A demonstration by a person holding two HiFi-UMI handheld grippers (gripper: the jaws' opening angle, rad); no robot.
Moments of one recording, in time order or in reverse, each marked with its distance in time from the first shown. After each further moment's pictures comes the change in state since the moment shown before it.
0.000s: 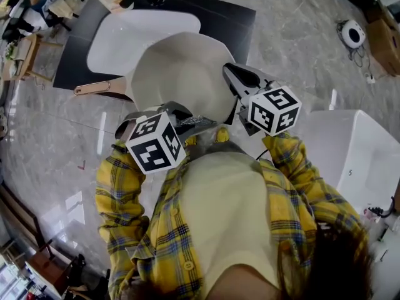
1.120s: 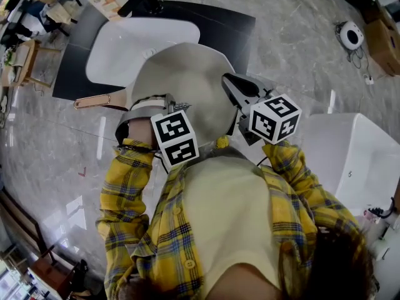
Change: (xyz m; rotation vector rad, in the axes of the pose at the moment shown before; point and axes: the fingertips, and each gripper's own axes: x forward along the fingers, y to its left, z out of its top) left arm 0.014 0.086 -0.058 0.151 0.468 0.301; right arm 0.013 -0.005 -0.001 0.072 0.020 0.022
